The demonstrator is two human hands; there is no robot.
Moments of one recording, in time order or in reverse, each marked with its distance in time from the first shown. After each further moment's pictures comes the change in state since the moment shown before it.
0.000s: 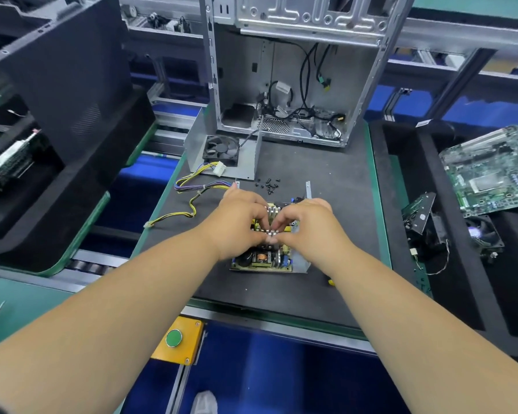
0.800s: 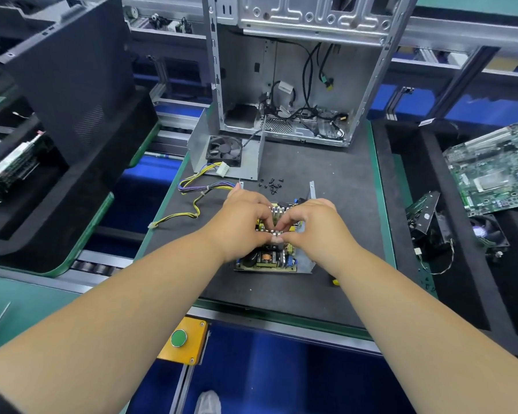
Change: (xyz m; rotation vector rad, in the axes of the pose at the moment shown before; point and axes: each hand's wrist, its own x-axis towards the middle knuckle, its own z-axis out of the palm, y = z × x) left_hand -0.002 0.003 -0.001 0.003 0.023 0.012; right_hand 0.001 0.003 0.000 0.006 0.023 0.000
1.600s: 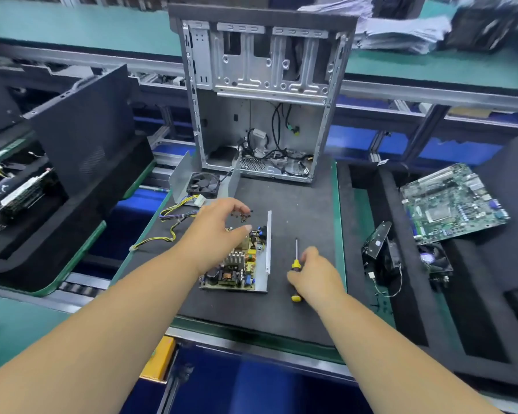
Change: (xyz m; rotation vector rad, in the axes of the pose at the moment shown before) left_hand -0.003 0.079 -0.030 -0.276 0.166 -0.266; right_hand -0.055 0.072 -0.007 0.063 0.001 0.576
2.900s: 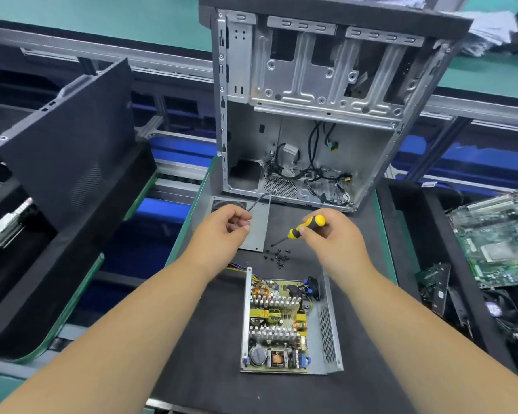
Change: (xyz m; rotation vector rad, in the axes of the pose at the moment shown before) left_hand 0.123 -0.105 -0.042 -0.293 0.029 -0.167; right_hand 0.103 -0.135 -0.022 0.484 0.112 -0.347
